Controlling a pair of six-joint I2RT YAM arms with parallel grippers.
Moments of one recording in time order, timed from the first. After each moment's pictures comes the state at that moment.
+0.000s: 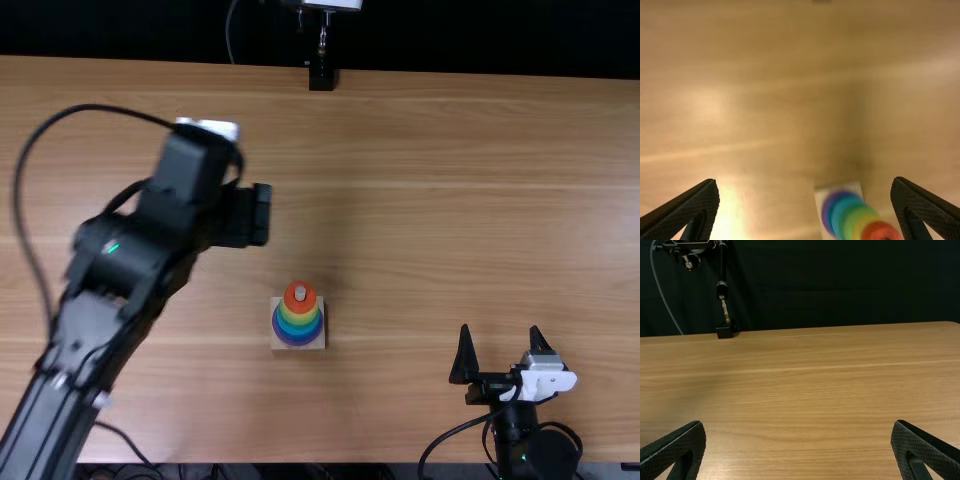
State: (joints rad) left arm -0.38 1.50 1.70 -0.99 -0.09 -0.32; right arm 0.01 0.01 0.02 -0.07 -0.01 0.02
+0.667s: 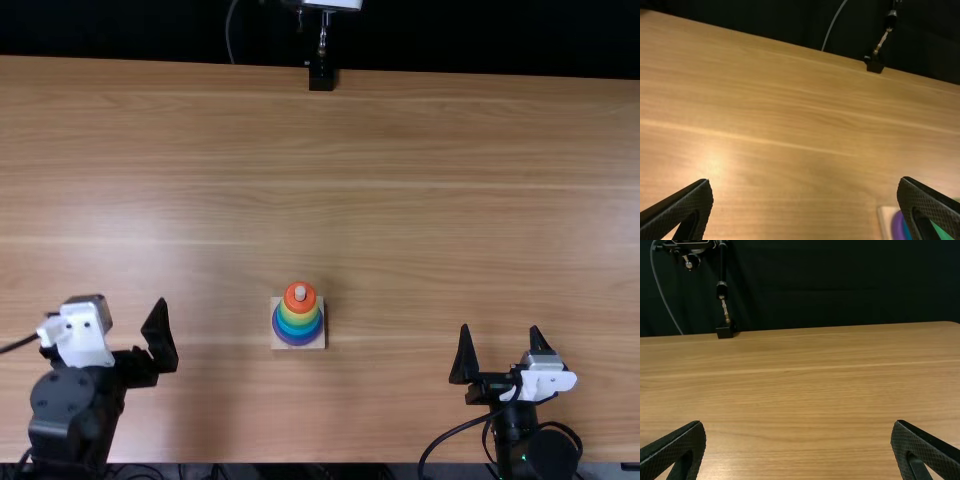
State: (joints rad) left arm -0.14 0.47 0.53 -0.44 -0.09 -0.32; right arm 0.01 0.01 0.02 -0.07 -0.01 0.02
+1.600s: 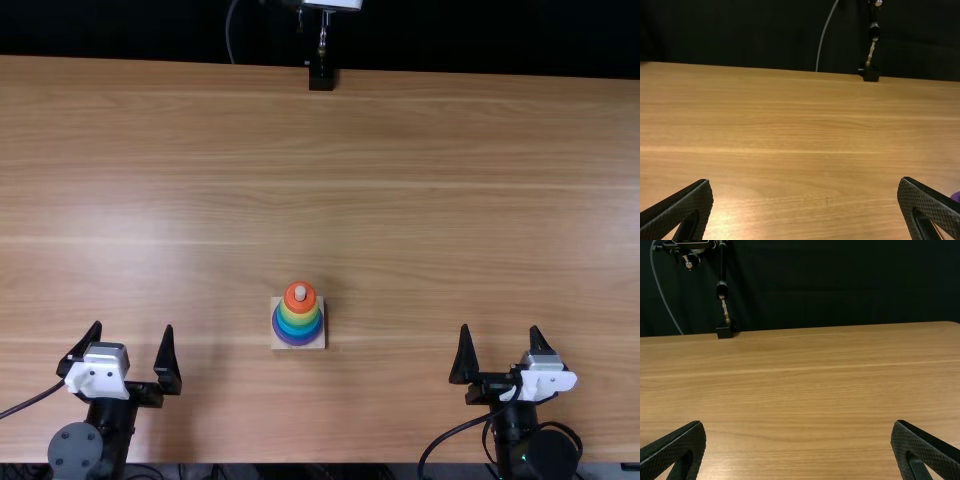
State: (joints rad) left arm -0.06 0.01 0.06 -0.18 0.02 -0.12; right arm 0.01 0.01 0.02 -0.07 -0.01 0.02
